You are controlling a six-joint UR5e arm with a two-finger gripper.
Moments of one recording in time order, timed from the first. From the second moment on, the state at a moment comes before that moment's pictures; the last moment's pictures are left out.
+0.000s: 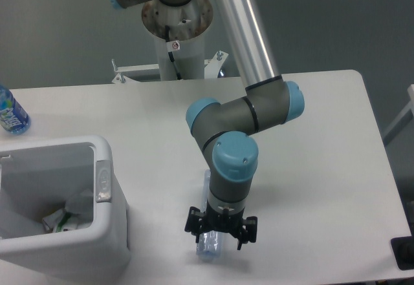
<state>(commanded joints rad) 2.33 -2.25 -1.42 -0.82 1.41 0.51</state>
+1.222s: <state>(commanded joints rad) 2.32 -2.31 -1.42 -0.82 1.44 0.51</state>
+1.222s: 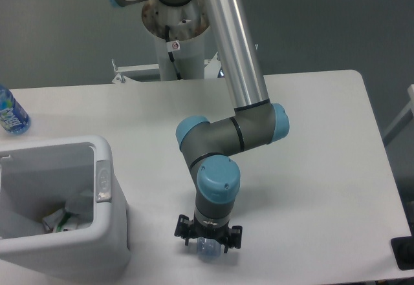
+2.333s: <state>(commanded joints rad) 2.32 -2.29 -1.42 -0.82 1.52 0.52</state>
